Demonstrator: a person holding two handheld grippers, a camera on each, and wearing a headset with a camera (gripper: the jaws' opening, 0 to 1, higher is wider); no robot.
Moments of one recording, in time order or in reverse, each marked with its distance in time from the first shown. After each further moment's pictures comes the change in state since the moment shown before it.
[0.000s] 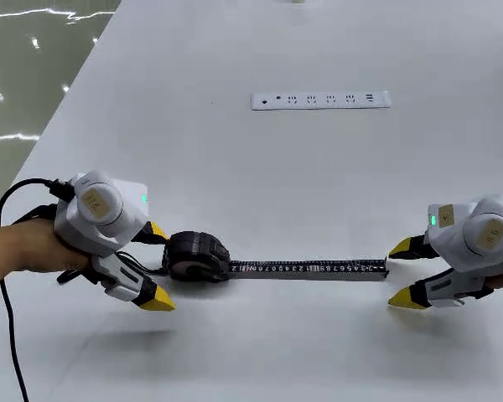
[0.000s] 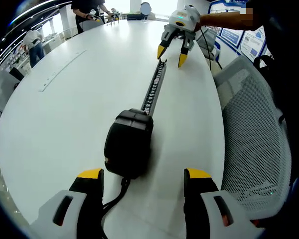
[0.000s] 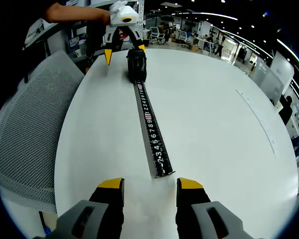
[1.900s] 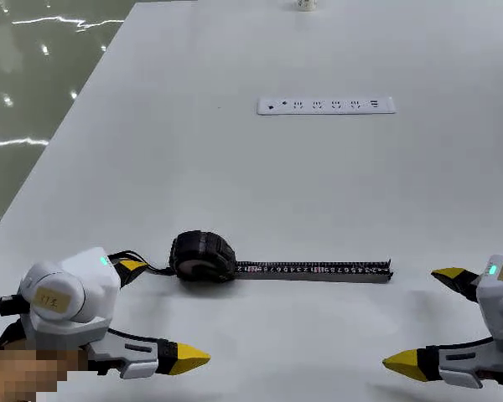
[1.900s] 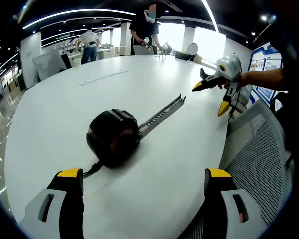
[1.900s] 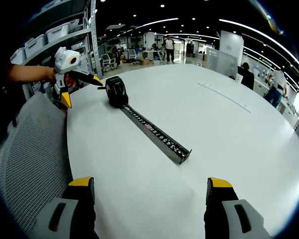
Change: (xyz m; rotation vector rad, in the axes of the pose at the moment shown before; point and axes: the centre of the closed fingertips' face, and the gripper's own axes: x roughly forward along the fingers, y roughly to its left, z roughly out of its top) left arm -0.009 -0.048 0.005 -0.378 -0.351 0.264; right arm -0.022 0.046 0.006 0.391 -0.214 -0.229
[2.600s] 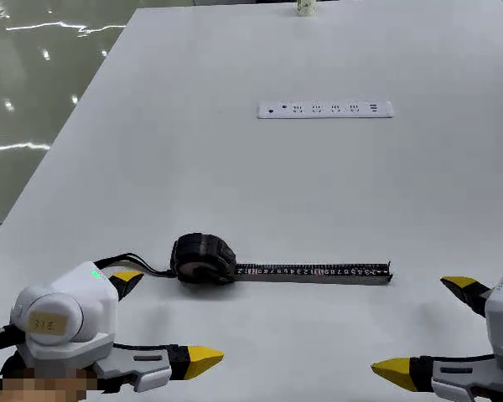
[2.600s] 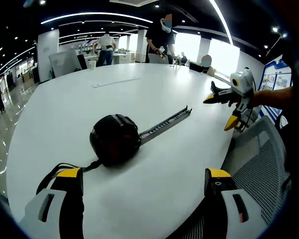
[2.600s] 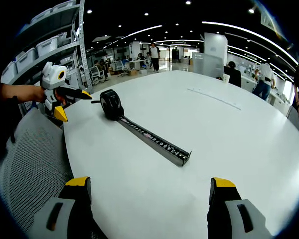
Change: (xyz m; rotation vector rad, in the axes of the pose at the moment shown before) left arm -0.008 -0.014 0.007 -0.113 -0.066 0.096; right arm -0.008 0.011 0.008 0.102 -0.088 -0.063
